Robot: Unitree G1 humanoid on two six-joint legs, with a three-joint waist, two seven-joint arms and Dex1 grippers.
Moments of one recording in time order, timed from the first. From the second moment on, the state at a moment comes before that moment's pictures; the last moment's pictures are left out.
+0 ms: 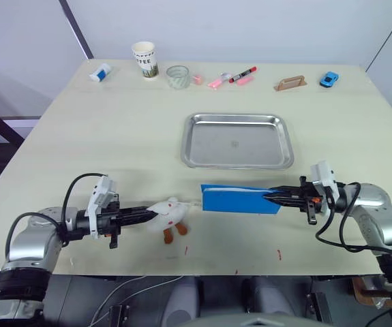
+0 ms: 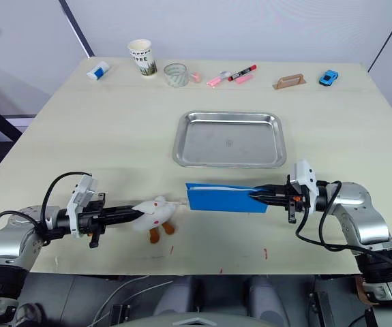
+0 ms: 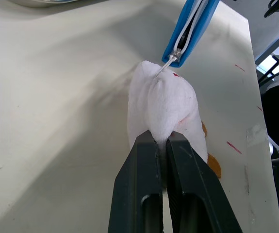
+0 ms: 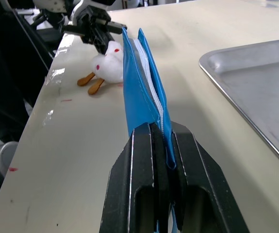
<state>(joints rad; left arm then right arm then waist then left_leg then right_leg) -0.09 0.84 0.12 0.20 -0.55 0.34 -1.41 -0.26 -0.62 0.07 -0.01 0.46 0.16 1.30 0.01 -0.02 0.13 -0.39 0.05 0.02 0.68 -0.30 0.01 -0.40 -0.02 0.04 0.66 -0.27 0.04</state>
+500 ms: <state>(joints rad) -0.12 0.82 0.27 -0.08 -0.70 0.50 -1.25 -0.27 -0.62 0.07 0.05 0.44 0.10 1.31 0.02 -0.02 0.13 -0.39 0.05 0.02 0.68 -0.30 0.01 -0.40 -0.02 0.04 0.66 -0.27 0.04</state>
